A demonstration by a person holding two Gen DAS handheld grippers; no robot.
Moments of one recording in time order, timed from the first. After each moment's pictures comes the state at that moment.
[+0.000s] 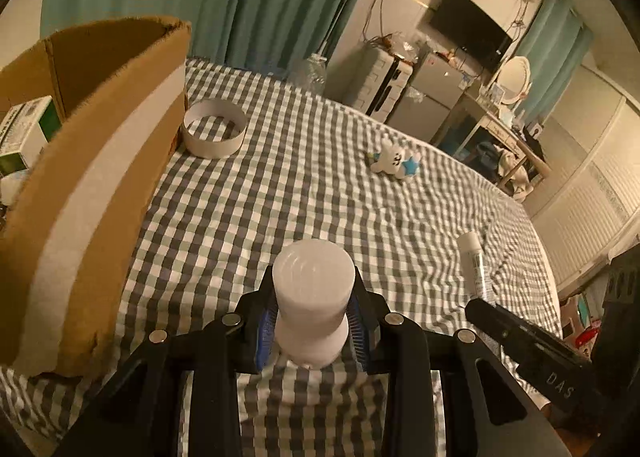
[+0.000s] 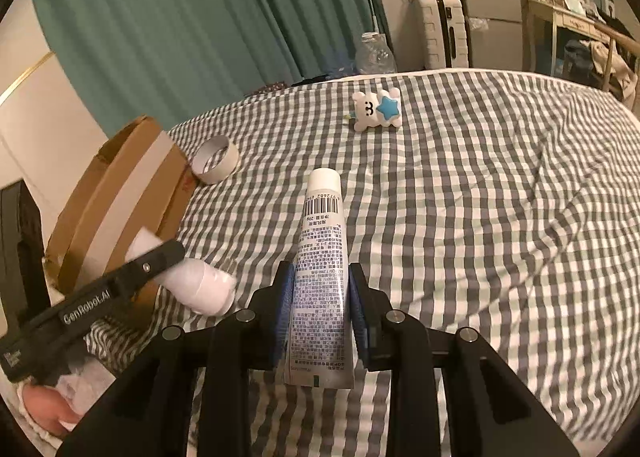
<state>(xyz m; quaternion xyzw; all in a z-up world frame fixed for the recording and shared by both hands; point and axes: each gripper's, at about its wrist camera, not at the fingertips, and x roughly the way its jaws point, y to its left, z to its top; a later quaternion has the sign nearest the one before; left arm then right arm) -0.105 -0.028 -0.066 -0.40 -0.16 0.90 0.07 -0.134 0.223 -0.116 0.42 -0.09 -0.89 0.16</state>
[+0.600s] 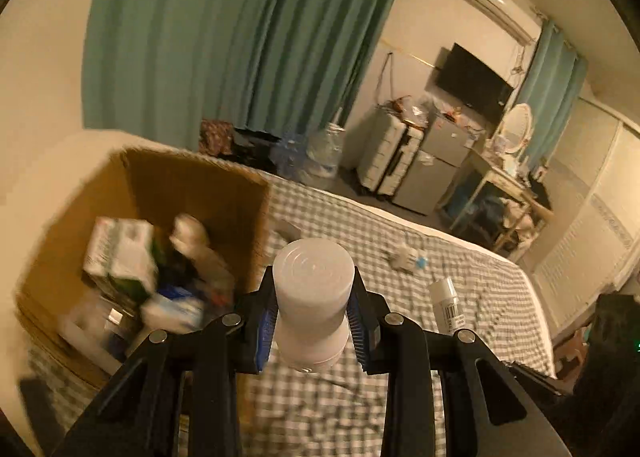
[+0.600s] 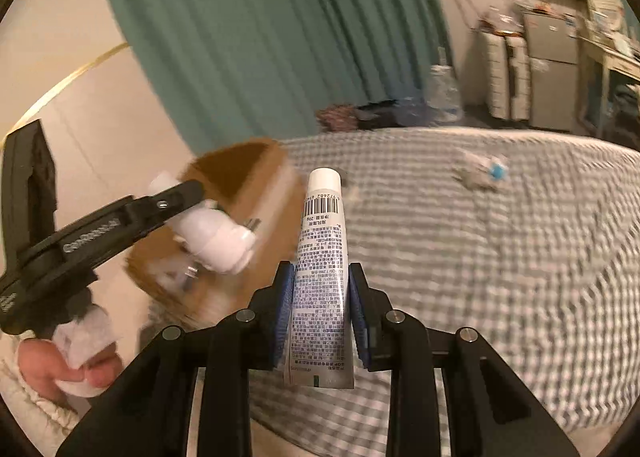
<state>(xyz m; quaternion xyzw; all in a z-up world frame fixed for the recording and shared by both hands) -0.094 -0.131 0.056 -0.32 -0.15 0.94 0.01 -0.119 0.100 -0.022 0.37 -0.08 -0.88 0.28</state>
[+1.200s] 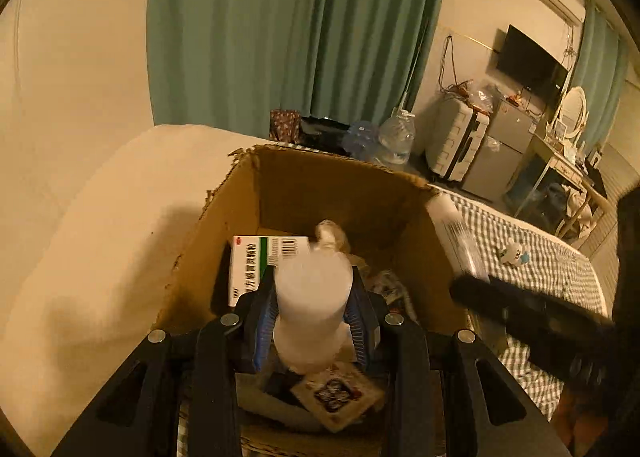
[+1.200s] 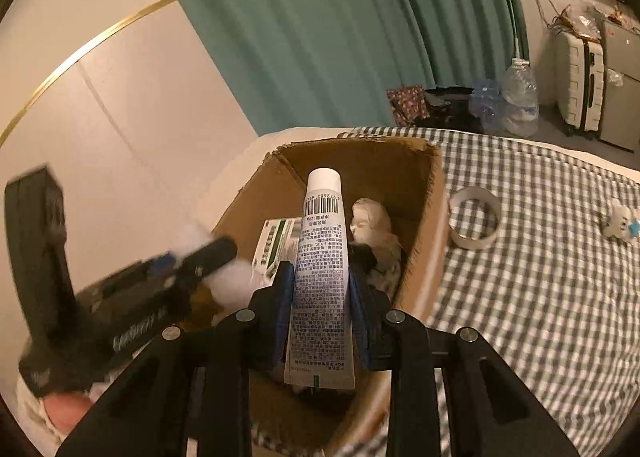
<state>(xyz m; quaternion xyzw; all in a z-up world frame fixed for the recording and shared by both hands) -0.106 -0.255 0.018 -0.36 -0.10 0.93 -0.07 -0.182 -0.066 -0.036 0.40 -0.07 -0.84 0.35</state>
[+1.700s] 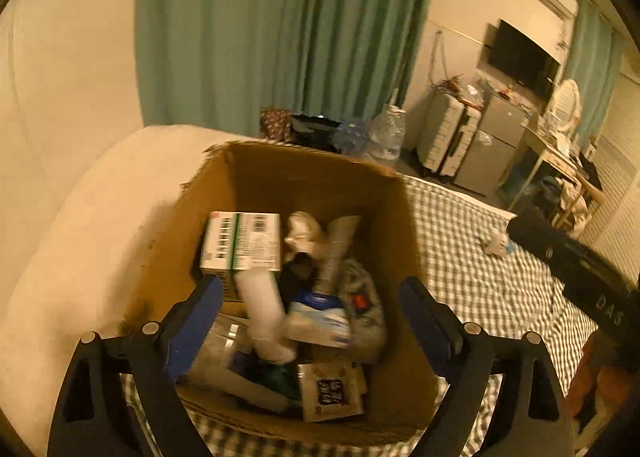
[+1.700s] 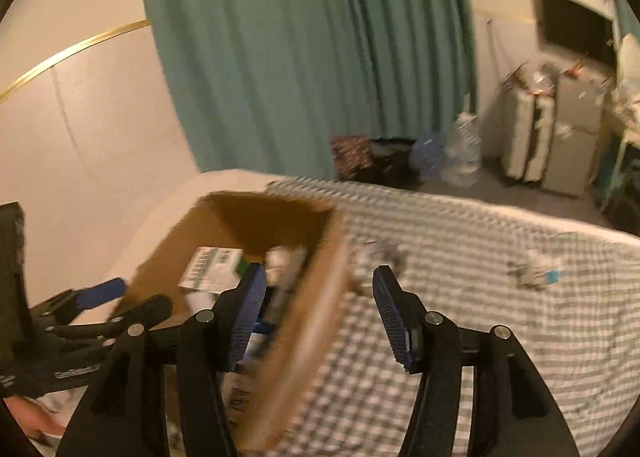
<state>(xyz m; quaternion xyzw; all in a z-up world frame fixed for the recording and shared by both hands) -0.090 -0.204 0.035 -0.36 -0.09 0.93 -0.06 -0.161 0.006 0.002 0.31 0.00 -0.92 0.24</state>
